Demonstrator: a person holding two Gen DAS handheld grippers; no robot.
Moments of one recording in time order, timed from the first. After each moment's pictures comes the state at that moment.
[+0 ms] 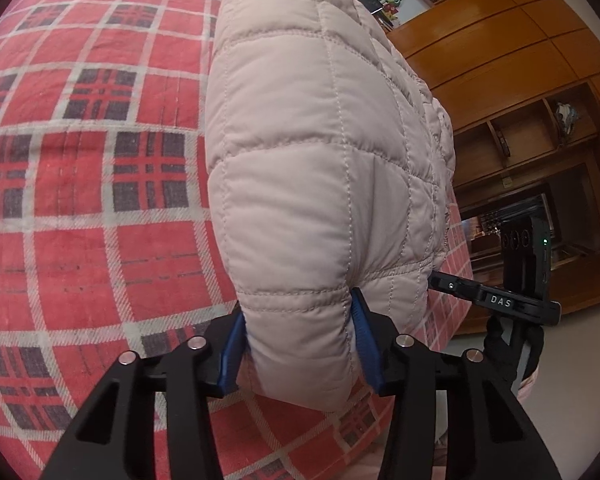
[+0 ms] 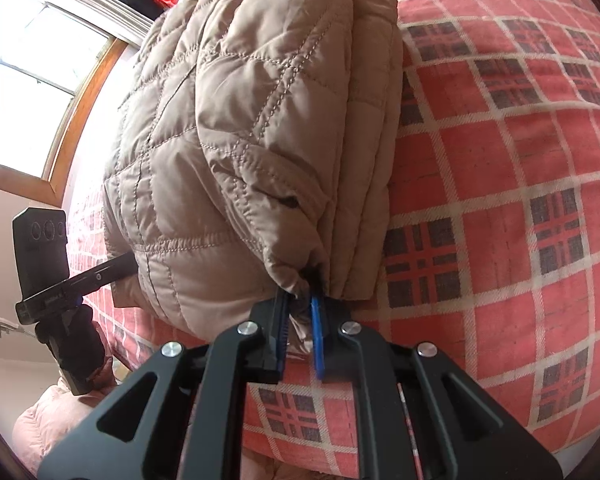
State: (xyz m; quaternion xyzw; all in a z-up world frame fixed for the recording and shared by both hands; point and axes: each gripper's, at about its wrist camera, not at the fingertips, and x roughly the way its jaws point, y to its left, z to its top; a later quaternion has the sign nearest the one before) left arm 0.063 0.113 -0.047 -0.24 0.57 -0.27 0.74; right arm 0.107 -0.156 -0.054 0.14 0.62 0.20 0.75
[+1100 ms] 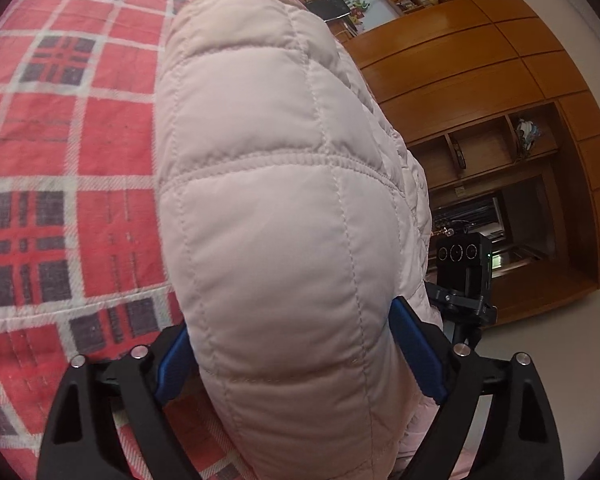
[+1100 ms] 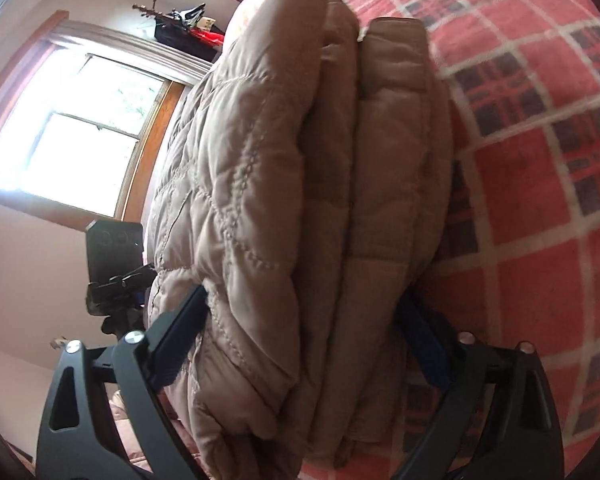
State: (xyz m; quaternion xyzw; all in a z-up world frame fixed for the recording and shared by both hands) left arm 0.136 0.147 -0.062 -0.28 0.55 -0.36 0.70; right arm 0.177 -0.179 -0.074 0.27 0.55 0.30 0.73
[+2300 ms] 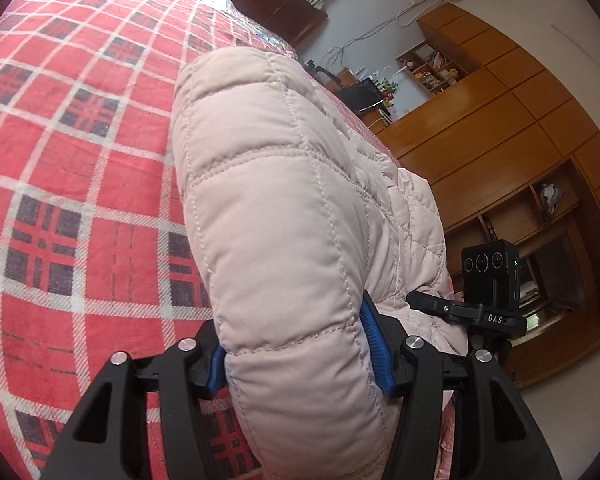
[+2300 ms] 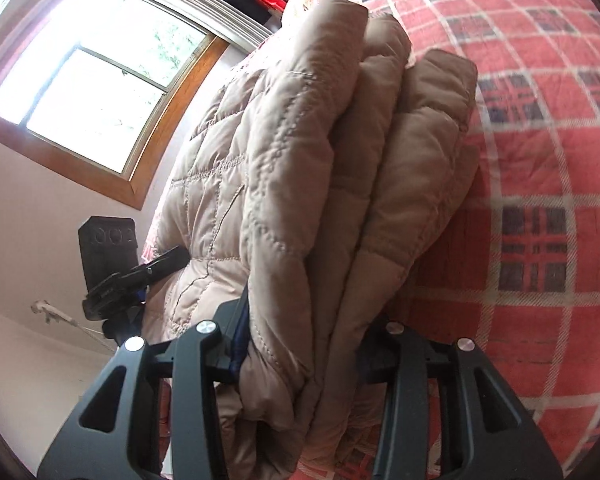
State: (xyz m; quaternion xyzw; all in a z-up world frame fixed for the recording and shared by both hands) left arm 0.185 0.348 -0.051 -0.29 0.45 -0.26 0.80; right arm 0.280 -0.025 -0.067 0.19 0.54 0.36 0.74
